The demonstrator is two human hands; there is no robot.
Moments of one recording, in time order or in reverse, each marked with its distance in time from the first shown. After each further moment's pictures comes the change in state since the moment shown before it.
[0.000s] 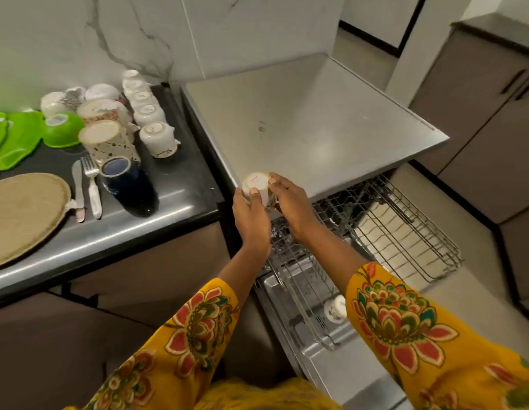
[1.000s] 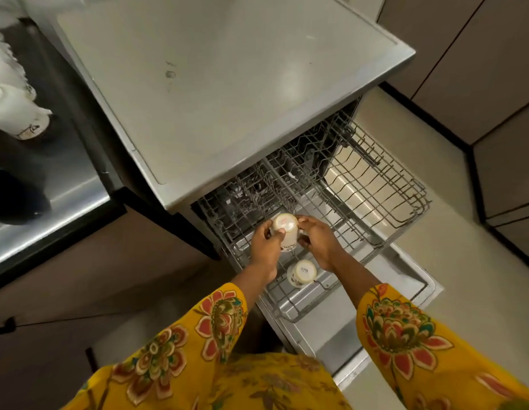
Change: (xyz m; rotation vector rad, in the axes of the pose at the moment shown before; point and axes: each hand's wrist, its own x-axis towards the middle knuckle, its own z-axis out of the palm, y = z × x) left_hand -0.052 -0.161 0.085 0.283 -0.337 -0.557; right_hand -0.006 0.173 -0.166 0.192 0.228 0.518
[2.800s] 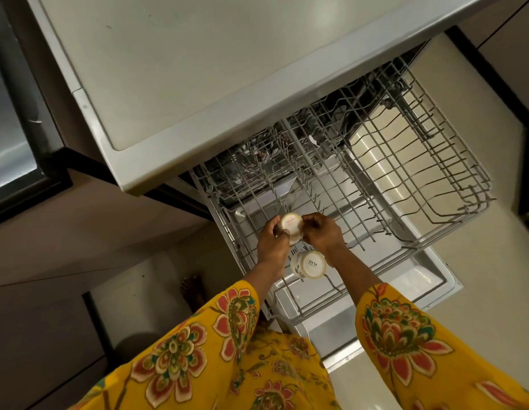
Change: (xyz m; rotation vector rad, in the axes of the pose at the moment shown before) left_hand 0.070 -0.069 0.016 0.020 0.145 -0.166; right_hand 0.080 0.055 -0.004 -0.586 0.020 0.053
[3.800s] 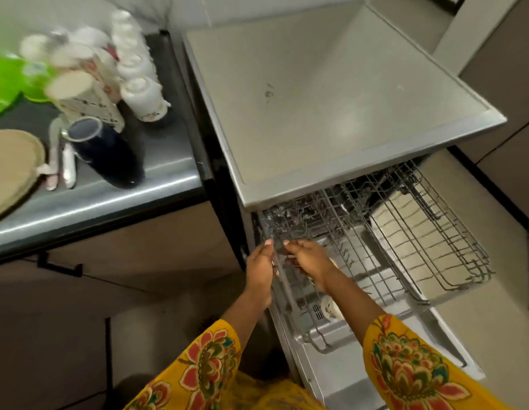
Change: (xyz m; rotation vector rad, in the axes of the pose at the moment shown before) left_hand -0.106 0.065 -0.128 -0.436 0.003 0.155; right_hand -0.131 -0.112 0.052 0.089 -0.291 -0.205
